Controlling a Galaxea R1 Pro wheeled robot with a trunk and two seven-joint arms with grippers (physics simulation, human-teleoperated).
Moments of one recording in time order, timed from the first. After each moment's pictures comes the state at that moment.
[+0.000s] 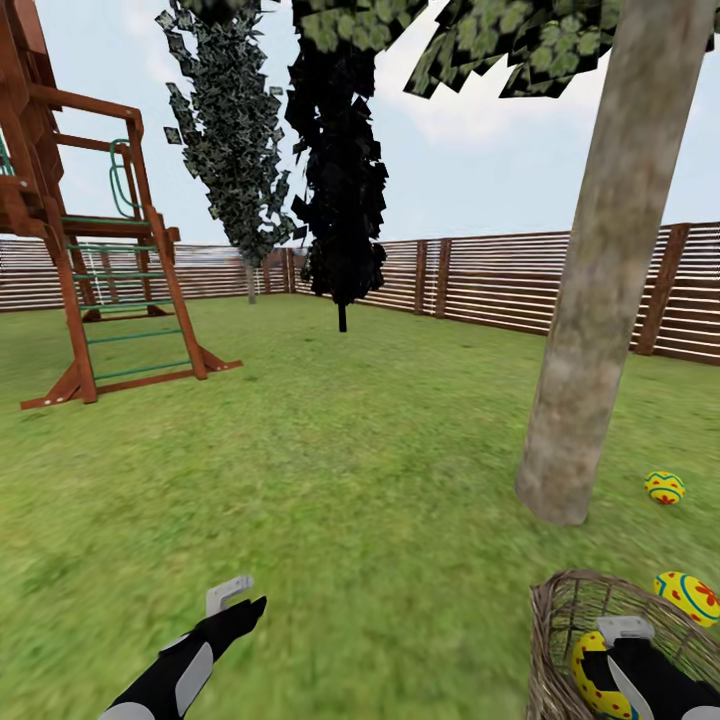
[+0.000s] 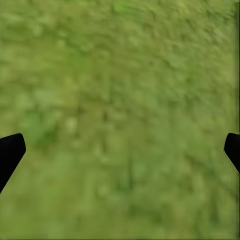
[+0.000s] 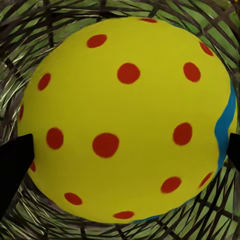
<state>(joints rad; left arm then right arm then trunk) -0.52 0.00 0.25 -0.34 0.14 0.04 -0.12 -0.52 -0.32 0.08 -0.33 -0.07 0.39 -0.06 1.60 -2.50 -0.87</state>
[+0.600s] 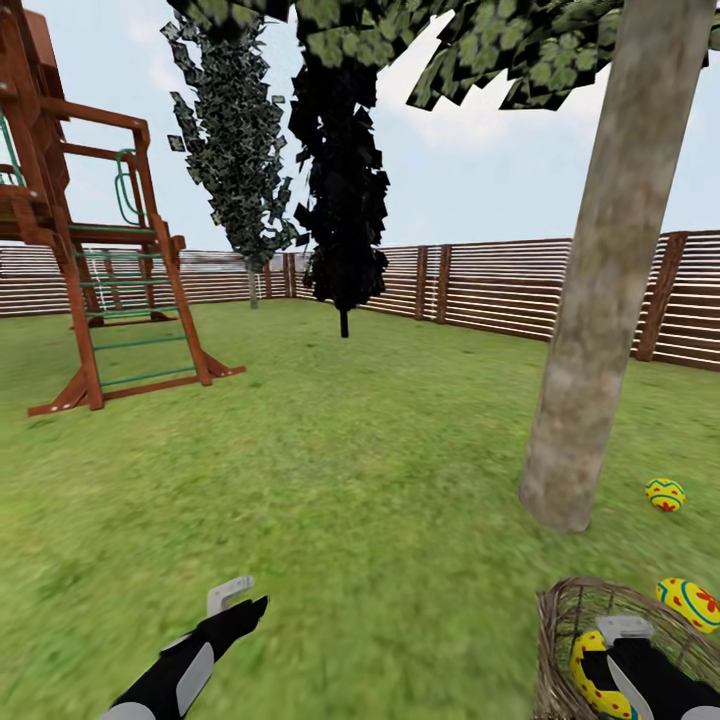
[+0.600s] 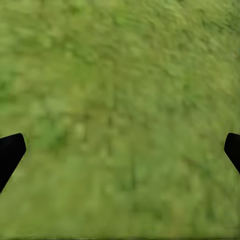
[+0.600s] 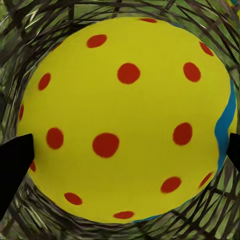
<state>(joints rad) -0.52 0.00 0.25 -0.34 0.14 0.04 -0.13 -0.52 -0.32 0.08 -0.33 -0.07 0.39 -0.06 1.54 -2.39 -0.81</state>
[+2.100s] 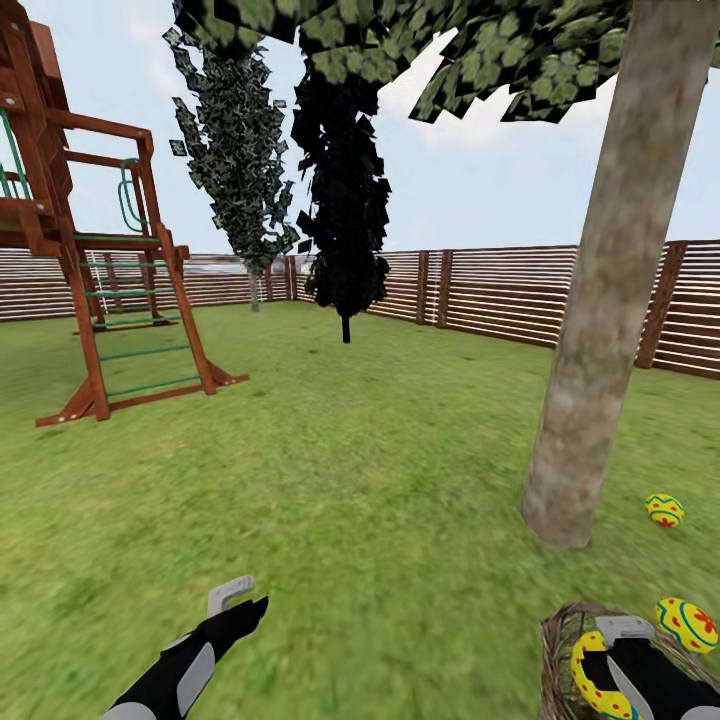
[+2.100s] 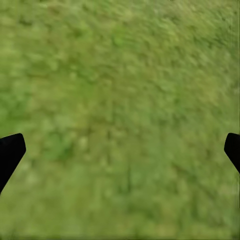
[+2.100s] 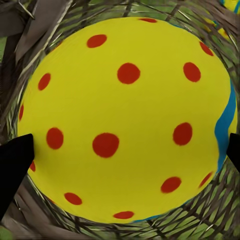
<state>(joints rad) -0.52 0.00 0.25 -0.34 0.15 0.05 -0.13 -0.52 -0.32 0.08 -0.33 -0.07 0.39 -0.07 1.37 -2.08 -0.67</state>
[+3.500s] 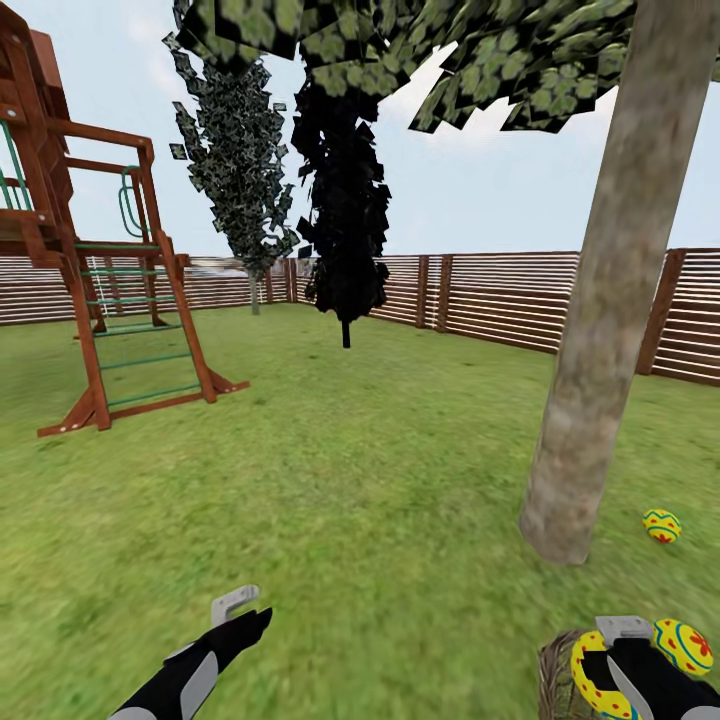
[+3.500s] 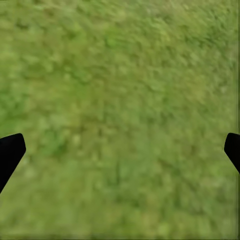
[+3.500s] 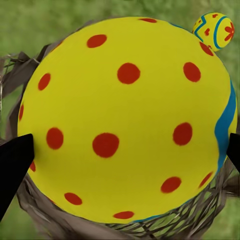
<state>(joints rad) -0.52 -0.01 0.25 -0.30 0.14 0.04 -0.13 -0.52 -0.32 0.08 -0.33 -0.07 0.39 -0.07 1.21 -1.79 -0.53</state>
